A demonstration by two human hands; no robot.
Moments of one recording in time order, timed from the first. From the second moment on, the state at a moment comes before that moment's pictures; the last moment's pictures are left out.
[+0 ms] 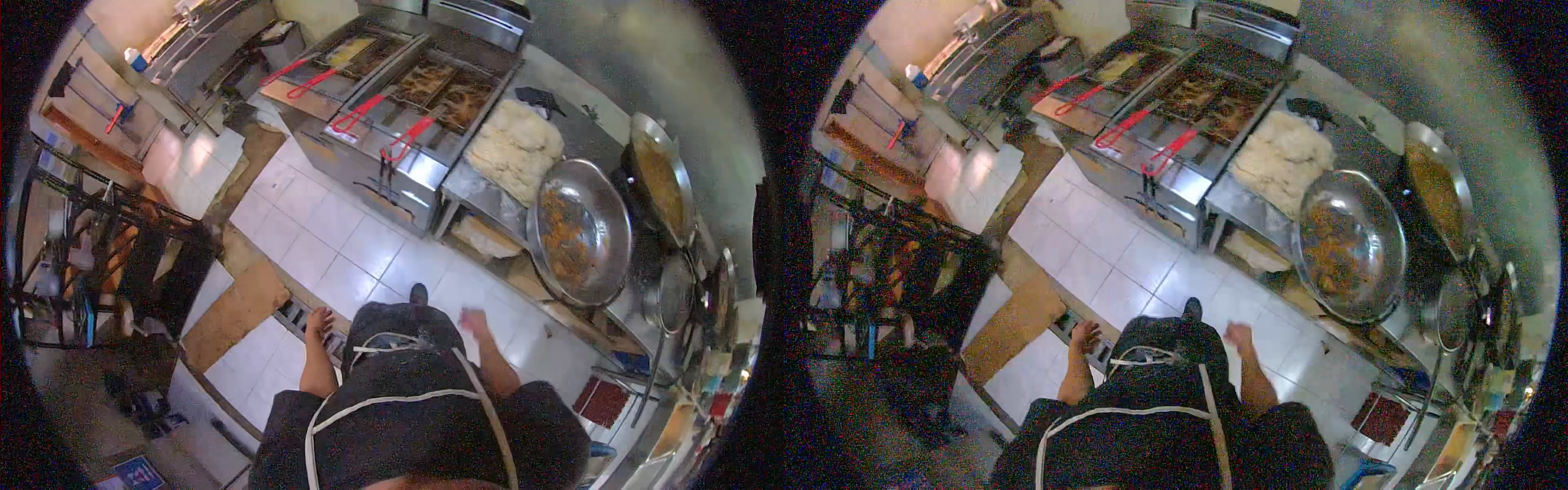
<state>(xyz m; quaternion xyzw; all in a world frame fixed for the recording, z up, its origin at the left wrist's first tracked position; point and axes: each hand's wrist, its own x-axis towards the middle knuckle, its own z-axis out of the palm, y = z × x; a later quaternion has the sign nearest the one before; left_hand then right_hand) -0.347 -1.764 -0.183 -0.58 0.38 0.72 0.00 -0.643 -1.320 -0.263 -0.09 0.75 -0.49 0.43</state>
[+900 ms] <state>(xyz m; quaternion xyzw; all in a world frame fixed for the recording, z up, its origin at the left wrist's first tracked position) -0.613 -2.308 -0.154 -0.49 0.57 0.66 -0.01 -0.825 -1.951 0.051 0.15 0.40 -0.89 0.17</state>
